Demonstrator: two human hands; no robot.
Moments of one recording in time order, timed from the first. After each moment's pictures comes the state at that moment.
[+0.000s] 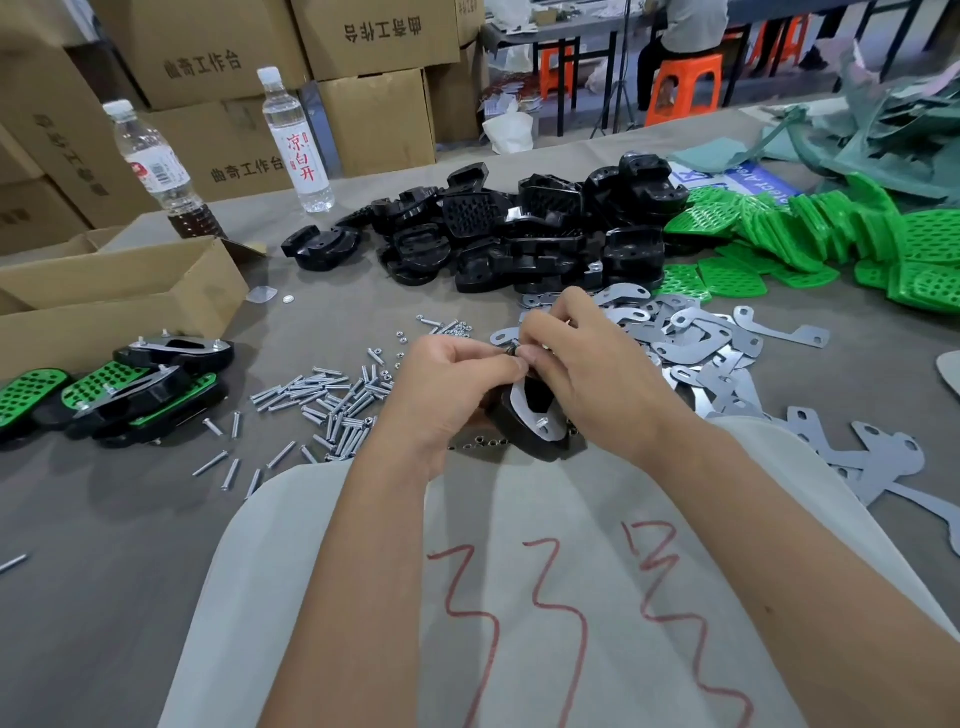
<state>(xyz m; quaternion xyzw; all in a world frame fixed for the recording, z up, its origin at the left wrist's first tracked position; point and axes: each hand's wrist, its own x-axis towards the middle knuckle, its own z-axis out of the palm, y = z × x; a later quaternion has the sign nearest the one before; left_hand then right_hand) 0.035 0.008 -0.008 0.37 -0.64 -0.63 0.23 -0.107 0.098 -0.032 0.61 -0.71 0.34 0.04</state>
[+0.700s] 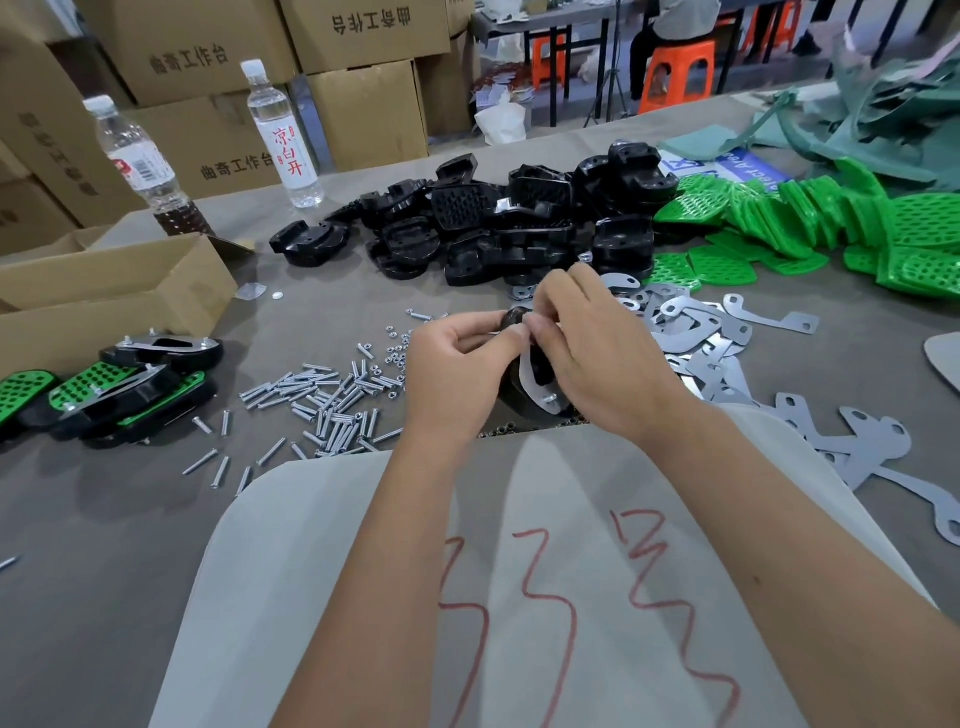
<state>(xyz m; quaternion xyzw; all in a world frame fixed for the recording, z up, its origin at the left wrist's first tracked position) 0.012 0.018 -0.023 0.34 -0.65 -0.57 0.37 -0.116 0.098 -0.030 0.58 -0.72 0.37 0.06</state>
